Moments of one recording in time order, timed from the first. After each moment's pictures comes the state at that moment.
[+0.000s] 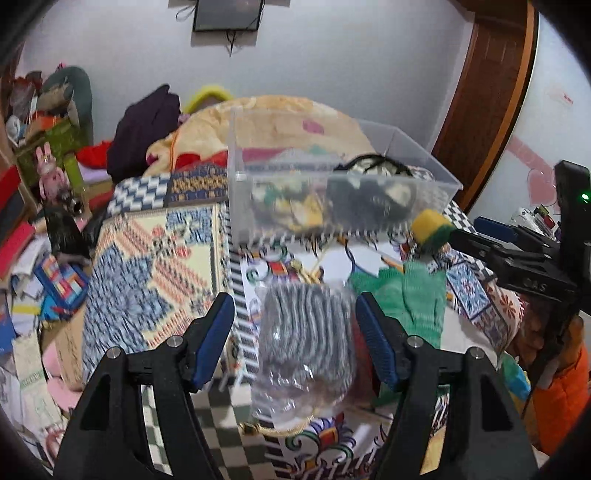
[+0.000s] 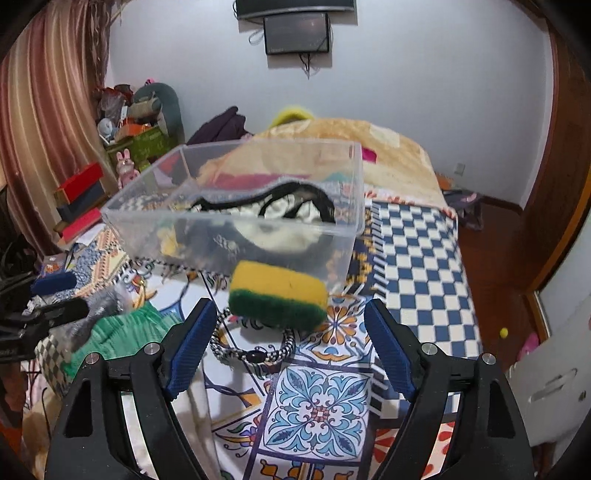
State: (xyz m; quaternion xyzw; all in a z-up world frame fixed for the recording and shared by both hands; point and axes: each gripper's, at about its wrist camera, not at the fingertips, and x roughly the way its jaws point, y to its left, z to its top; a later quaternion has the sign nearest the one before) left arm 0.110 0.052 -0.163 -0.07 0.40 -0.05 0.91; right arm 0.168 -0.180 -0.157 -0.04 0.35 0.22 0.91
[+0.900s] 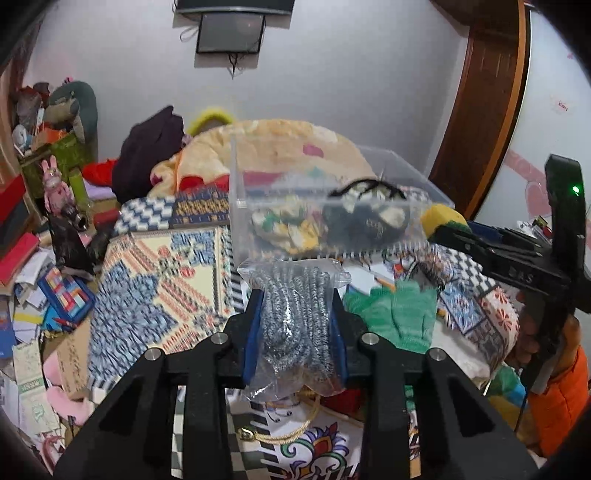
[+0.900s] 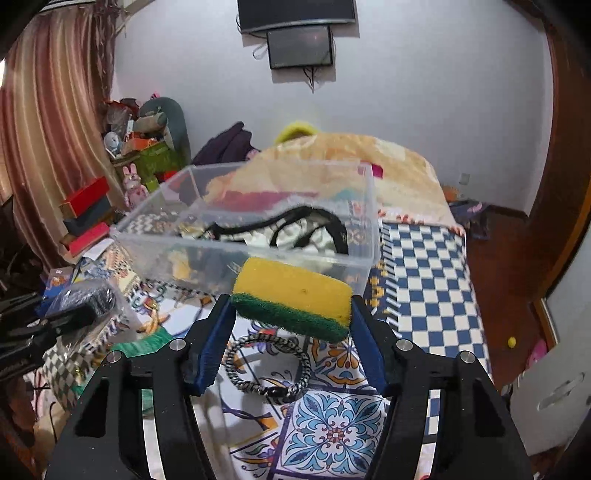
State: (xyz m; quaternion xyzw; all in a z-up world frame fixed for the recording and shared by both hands) left arm 0.100 0.051 -0.144 -0.06 0.34 -0.04 0.94; right arm 0.160 -0.179 -0.136 -0.02 0.31 0.24 0.92
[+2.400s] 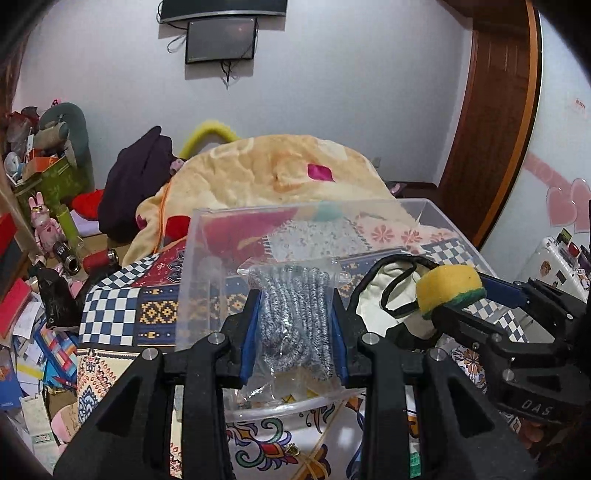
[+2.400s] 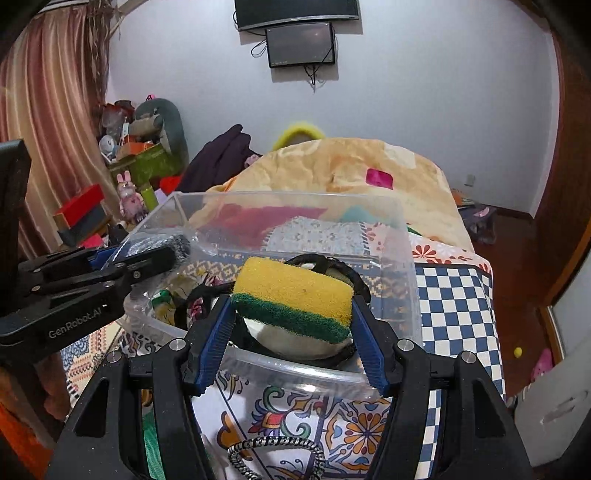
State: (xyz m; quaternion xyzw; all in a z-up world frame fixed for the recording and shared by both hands) left arm 0.238 0.036 -0.131 -0.03 0.34 -0.02 0.94; right arm 0.214 -0.141 -0.132 -0.02 0.32 0.24 0.92
